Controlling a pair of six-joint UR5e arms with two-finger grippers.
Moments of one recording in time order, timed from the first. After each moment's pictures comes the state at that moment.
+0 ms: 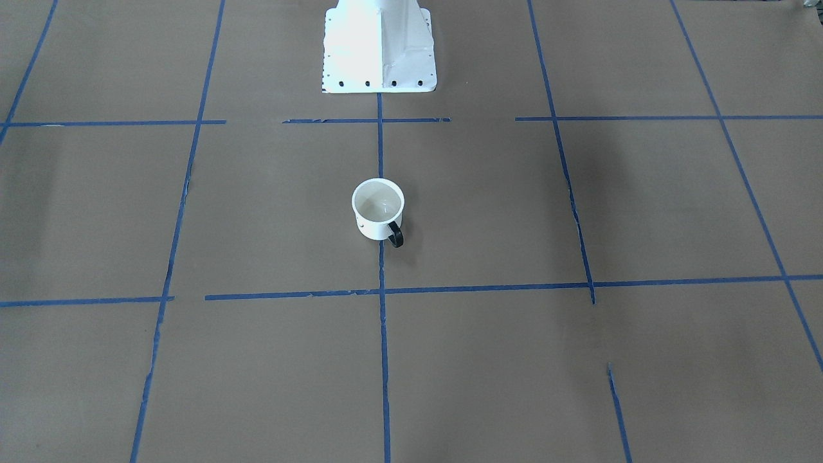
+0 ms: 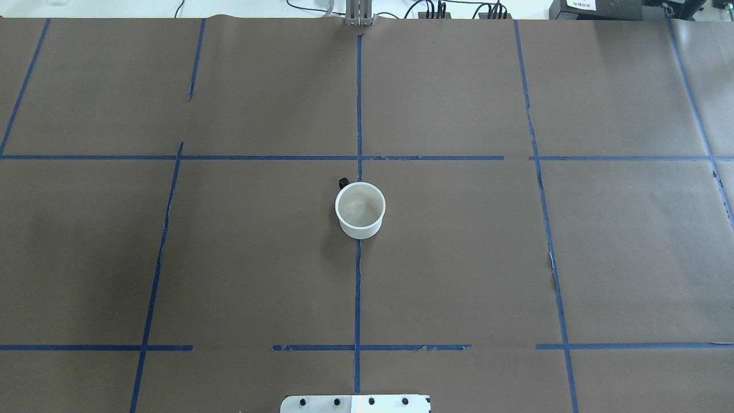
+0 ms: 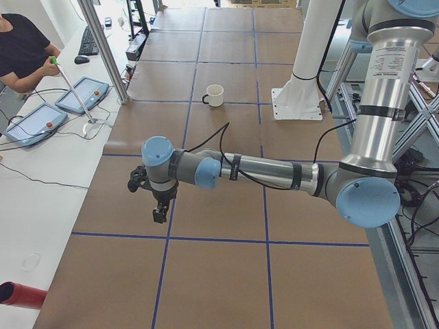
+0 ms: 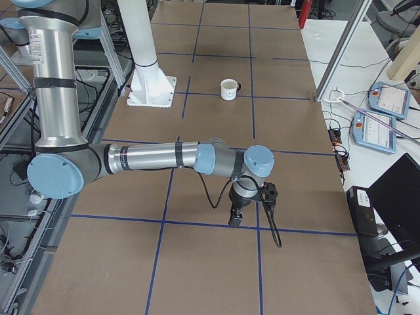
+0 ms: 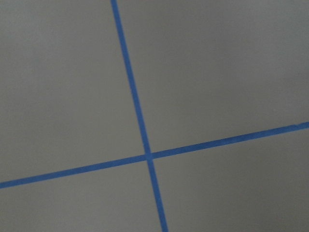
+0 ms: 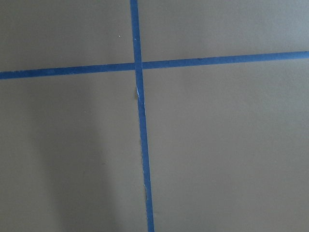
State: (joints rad) left arm -1.51 -1.68 -1.52 -1.66 -2.31 0.03; right arm 1.53 -1.53 1.64 -1.83 2.27 0.01
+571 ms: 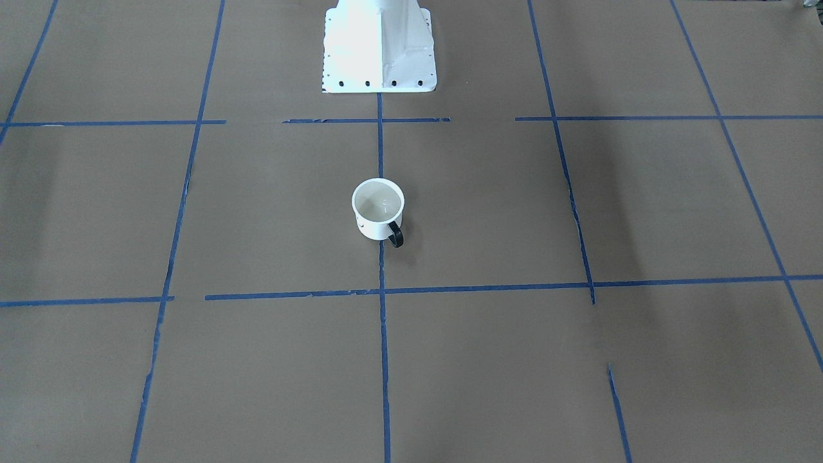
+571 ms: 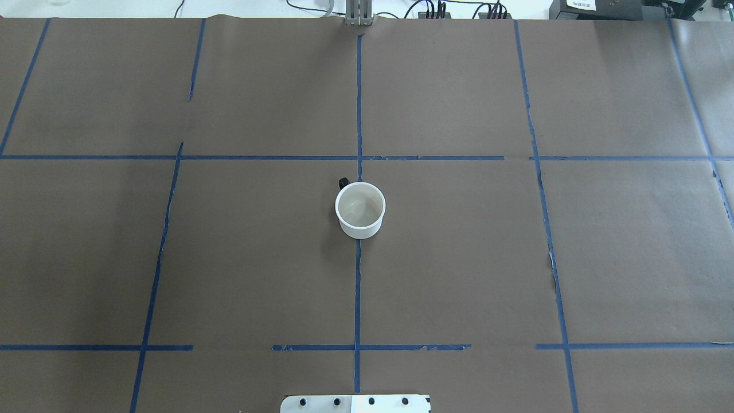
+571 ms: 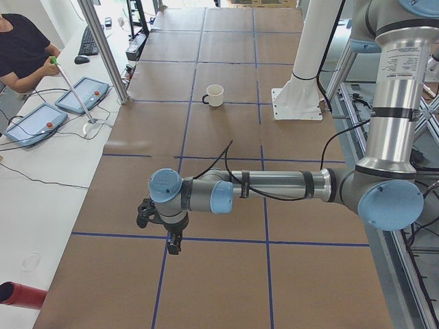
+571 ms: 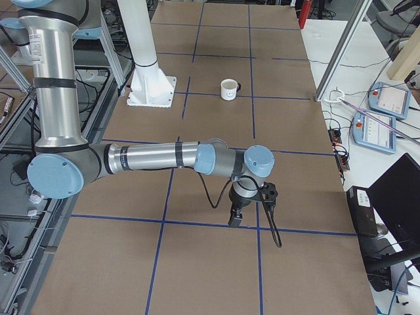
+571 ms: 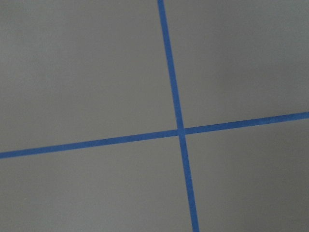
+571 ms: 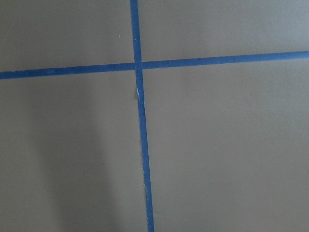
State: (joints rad) left arm -1.57 -1.61 -1.52 -1.62 -2.31 0.04; right arm 1.53 -1.53 1.64 -1.83 2.27 0.01
